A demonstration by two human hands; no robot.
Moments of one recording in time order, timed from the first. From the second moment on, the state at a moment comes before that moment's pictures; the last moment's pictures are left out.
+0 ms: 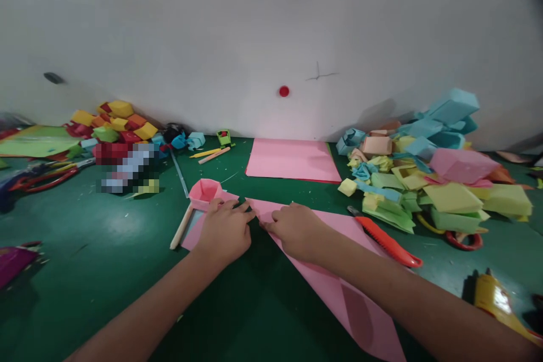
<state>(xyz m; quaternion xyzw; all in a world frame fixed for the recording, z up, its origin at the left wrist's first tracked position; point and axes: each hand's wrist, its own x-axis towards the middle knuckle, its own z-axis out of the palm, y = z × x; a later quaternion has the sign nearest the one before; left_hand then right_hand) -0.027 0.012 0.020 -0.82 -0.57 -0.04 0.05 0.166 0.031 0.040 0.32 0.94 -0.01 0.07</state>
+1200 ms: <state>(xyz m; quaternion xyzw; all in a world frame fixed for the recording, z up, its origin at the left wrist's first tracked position) -0.028 0.017 0.019 -0.82 -0.57 0.01 0.06 0.259 -0.103 0.000 0.35 0.94 0.03 0.01</state>
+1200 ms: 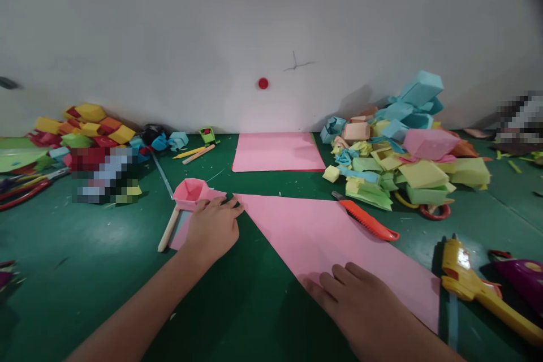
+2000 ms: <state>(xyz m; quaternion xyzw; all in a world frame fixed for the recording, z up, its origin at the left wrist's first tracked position) -0.032 0.017 0.011 -0.83 -0.54 -0.11 0.04 0.285 -0.134 -0.009 0.41 0.91 0.00 -0.08</state>
